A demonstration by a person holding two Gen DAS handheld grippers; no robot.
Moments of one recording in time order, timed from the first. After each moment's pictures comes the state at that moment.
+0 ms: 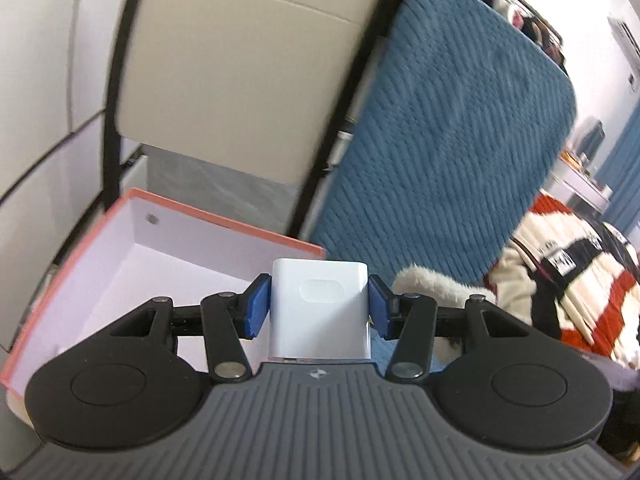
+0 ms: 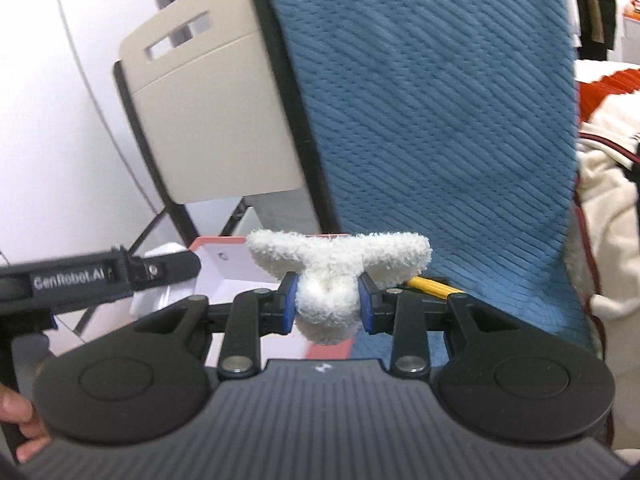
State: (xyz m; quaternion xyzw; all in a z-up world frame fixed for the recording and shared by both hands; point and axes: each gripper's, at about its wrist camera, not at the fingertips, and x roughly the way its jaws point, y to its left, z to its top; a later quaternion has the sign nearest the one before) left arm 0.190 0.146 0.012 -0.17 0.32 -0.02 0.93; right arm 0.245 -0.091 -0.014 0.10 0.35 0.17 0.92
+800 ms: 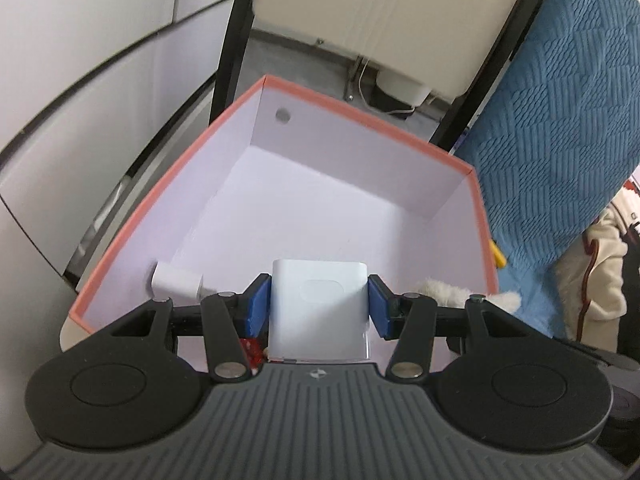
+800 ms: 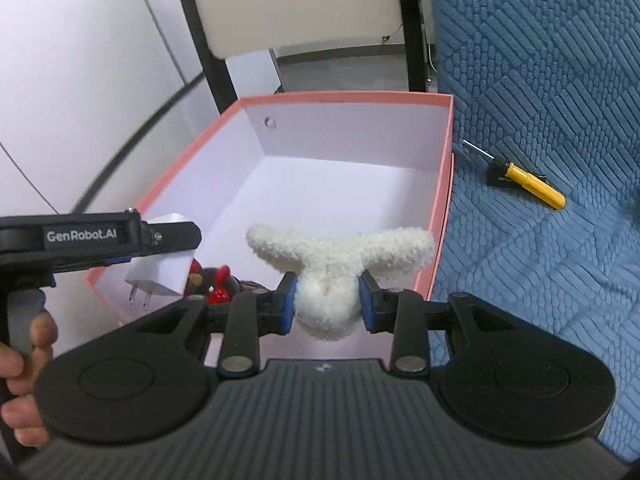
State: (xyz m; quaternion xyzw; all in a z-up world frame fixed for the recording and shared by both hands) left arm 0.166 0.257 -0.106 -0.19 0.42 0.05 0.89; right arm 0.232 0.021 -0.106 0.03 0.46 0.21 0.86
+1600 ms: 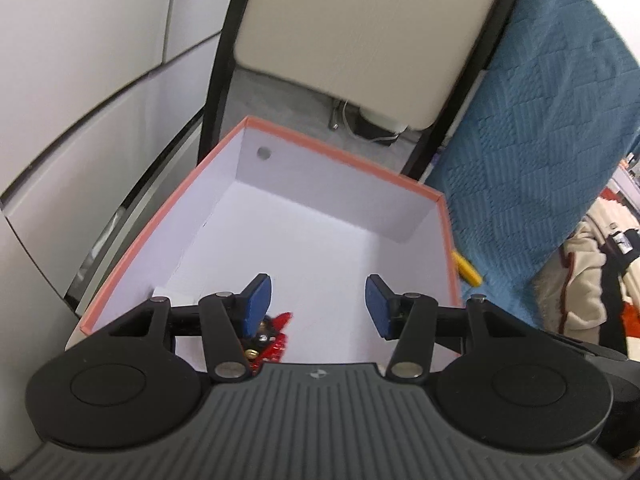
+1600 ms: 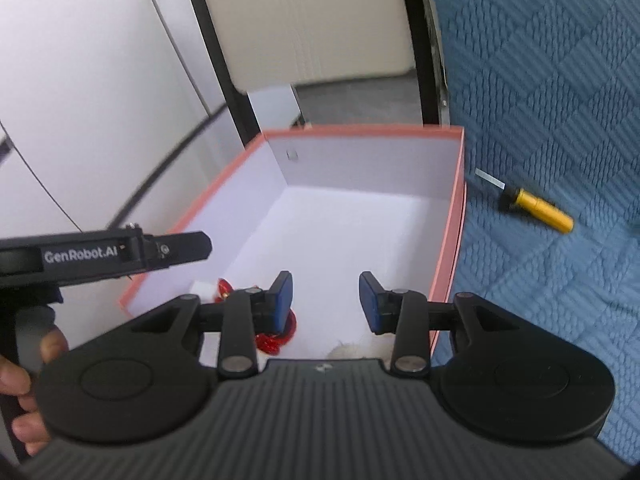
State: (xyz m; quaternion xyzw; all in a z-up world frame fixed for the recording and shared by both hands) left arm 0.145 0.239 -0.066 -0.18 0.37 0.03 0.91; right arm 0.226 0.011 -0.075 0.06 0.42 0.24 0.87
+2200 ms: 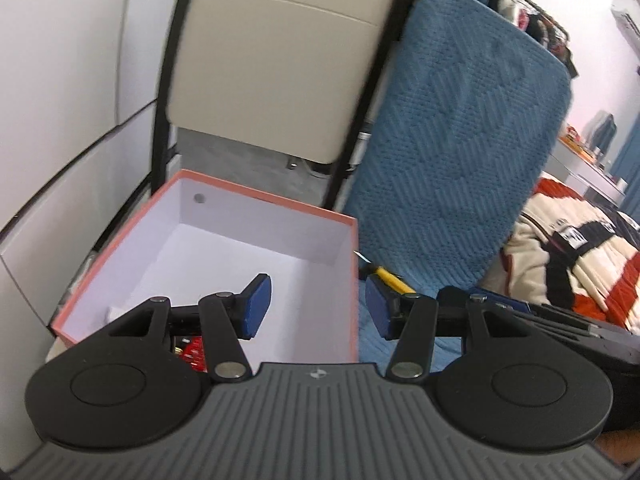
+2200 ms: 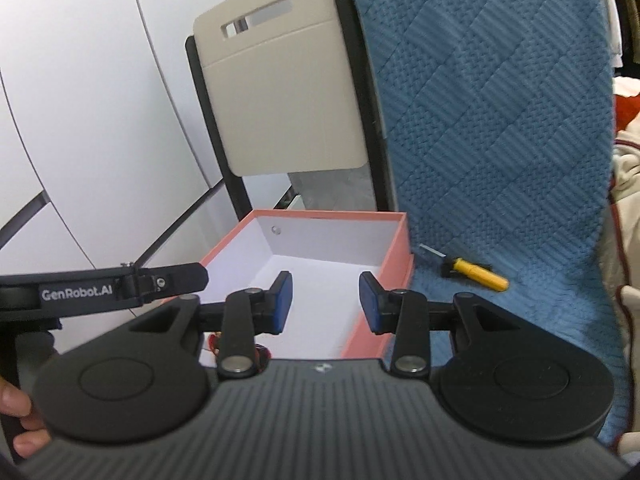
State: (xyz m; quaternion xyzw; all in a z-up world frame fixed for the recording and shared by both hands) left arm 0.103 0.147 -0.002 -0.14 0.31 0.00 0.94; right arm 0.189 -0.075 -0.013 0.07 0.33 0.23 0.91
